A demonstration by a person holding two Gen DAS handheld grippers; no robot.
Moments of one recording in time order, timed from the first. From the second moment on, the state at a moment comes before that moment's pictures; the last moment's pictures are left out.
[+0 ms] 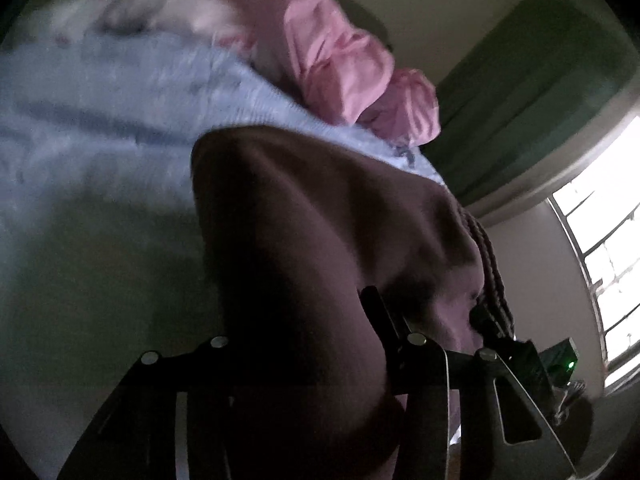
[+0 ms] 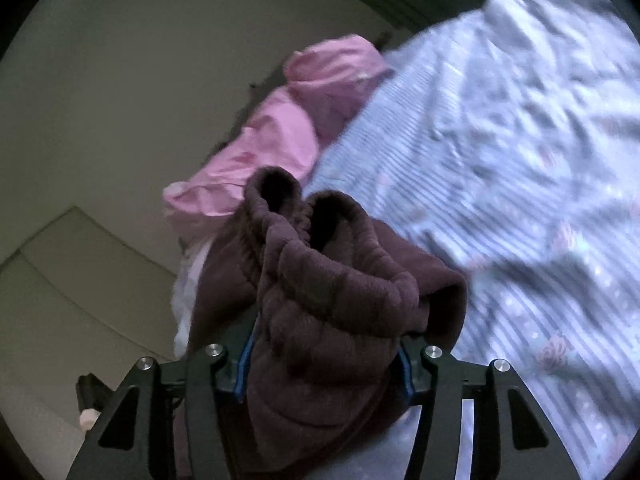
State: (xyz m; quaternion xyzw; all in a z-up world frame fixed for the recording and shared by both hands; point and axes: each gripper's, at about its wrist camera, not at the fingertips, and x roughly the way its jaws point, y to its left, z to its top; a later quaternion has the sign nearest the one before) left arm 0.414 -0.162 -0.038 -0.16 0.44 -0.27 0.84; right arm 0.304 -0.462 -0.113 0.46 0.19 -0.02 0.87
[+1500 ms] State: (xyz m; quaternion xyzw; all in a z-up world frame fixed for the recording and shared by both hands) left arm 0.316 0.463 -0.076 -0.17 0.37 -0.03 0.91; right arm 0.317 0.152 -0.090 0.17 0.33 0.28 0.89
